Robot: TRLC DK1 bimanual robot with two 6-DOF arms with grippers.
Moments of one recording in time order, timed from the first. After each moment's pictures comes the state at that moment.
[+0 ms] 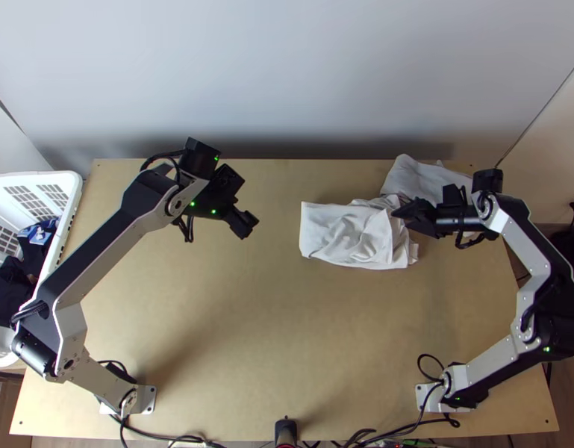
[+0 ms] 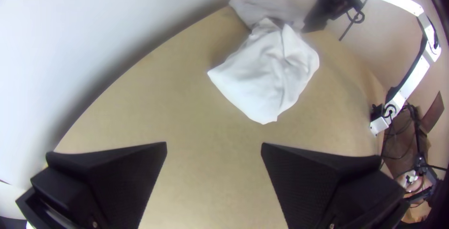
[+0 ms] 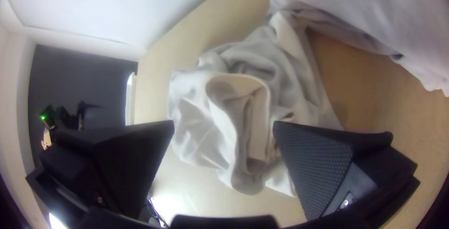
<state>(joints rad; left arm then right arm) -0.48 1.68 1.69 -0.89 0.19 0.25 -0.16 1.73 1.27 -0.70 -0.83 0.12</state>
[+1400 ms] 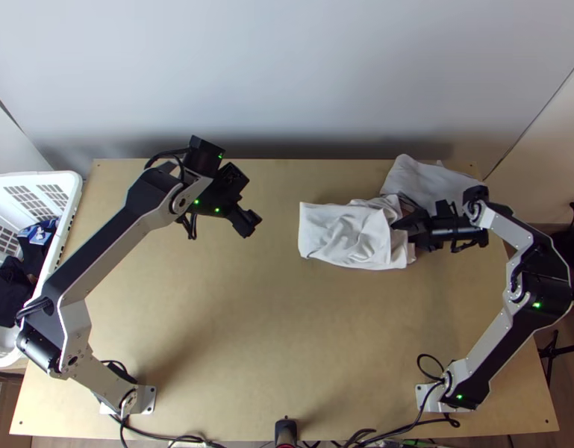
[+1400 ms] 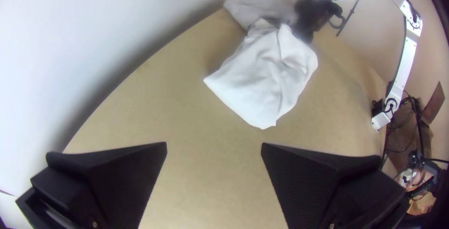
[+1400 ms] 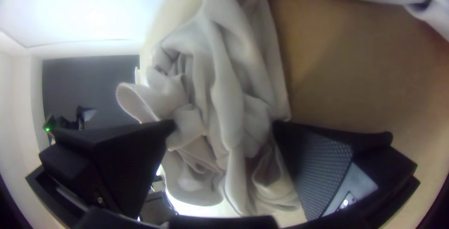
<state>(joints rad) -0.50 1.70 1.72 -0.88 0.19 0.29 -0.21 1.99 1.31 -0.75 -0.94 0.02</state>
